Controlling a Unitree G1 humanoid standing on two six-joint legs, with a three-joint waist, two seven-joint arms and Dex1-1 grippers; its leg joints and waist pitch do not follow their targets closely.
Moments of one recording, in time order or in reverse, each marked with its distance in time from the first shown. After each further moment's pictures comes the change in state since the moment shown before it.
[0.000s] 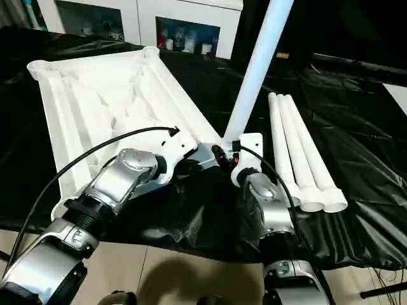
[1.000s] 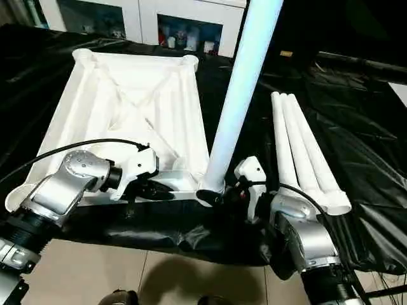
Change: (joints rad) left arm 0.137 0.291 -0.028 -0.214 -0.106 -0.108 -0.460; right arm 0.216 -0.273 0.164 -0.346 0.095 0.140 0.576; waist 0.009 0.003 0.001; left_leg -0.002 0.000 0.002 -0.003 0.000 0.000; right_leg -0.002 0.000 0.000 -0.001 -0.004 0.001
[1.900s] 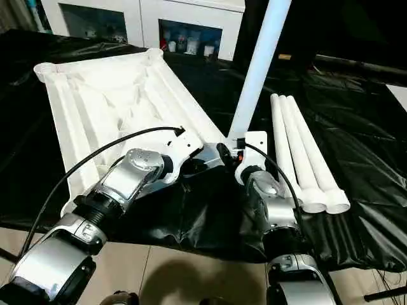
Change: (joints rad) left arm -0.200 -0.378 0.054 0.376 0.108 0.037 0.526; right arm -0.270 0.246 -0.168 0.432 -0.090 -0.156 -0.666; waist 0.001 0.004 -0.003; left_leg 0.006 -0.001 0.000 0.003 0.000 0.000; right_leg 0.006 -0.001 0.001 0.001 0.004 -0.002
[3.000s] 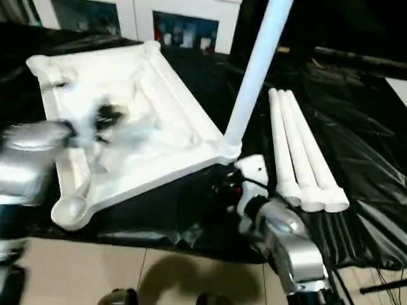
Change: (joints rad) left arm 0.211 0.415 0.405 -0.627 -0.001 0.256 0.108; right arm 0.378 -0.104 0.146 -0.670 0.023 0.309 0.147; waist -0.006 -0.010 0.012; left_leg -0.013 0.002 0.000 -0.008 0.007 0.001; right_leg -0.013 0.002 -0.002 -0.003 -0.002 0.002
